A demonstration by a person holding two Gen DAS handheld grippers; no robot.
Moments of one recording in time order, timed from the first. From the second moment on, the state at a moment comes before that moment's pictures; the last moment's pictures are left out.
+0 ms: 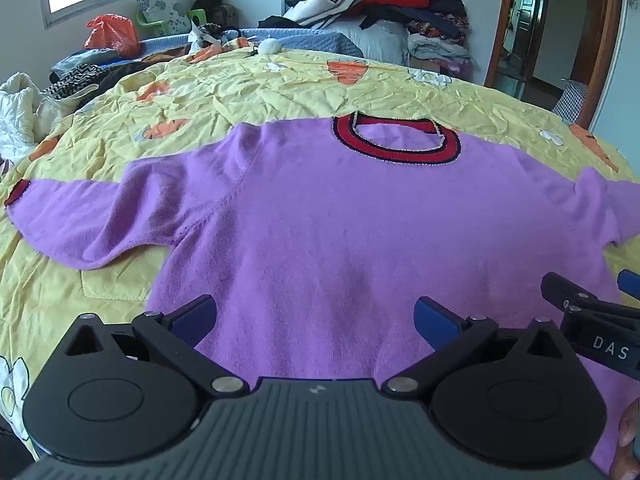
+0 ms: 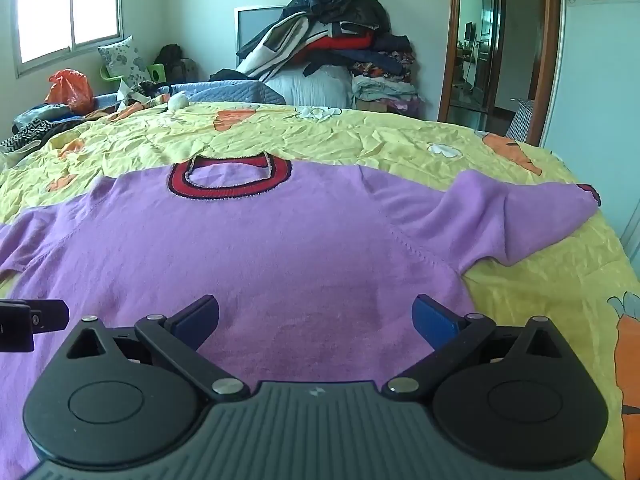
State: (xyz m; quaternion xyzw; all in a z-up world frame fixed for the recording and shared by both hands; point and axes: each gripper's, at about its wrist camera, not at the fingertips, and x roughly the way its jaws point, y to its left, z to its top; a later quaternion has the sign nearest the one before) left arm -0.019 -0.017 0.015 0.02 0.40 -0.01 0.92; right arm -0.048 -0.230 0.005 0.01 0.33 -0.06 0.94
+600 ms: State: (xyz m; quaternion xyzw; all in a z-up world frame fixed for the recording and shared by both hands) left arm 0.000 -0.046 0.003 0.04 0.41 -0.01 0.91; right arm -0.037 -0.269 -0.008 0.02 0.35 -0.05 0.94
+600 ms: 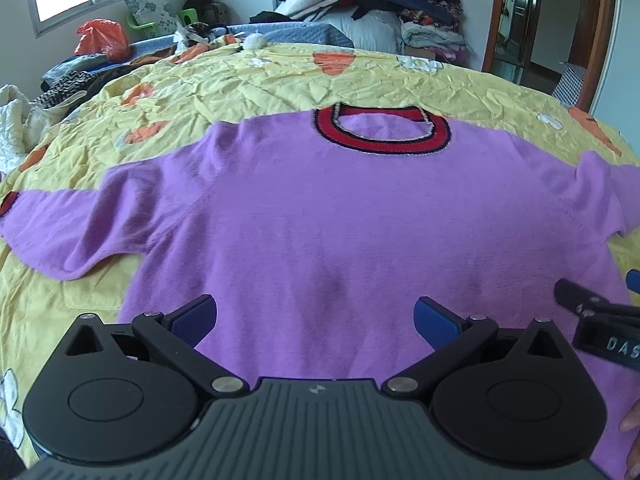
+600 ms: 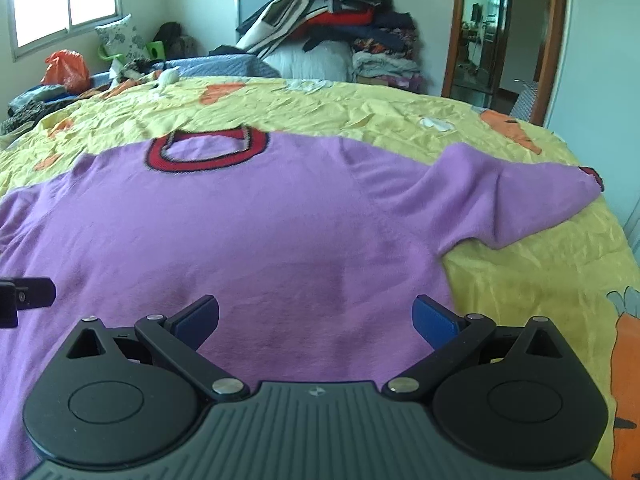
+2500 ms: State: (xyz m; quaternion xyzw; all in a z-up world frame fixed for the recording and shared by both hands) left arm 0.063 -0.065 -0.007 0.00 0.38 -0.07 0.92; right arm 0.077 -0.587 0.013 0.08 0.35 -0.19 0.92
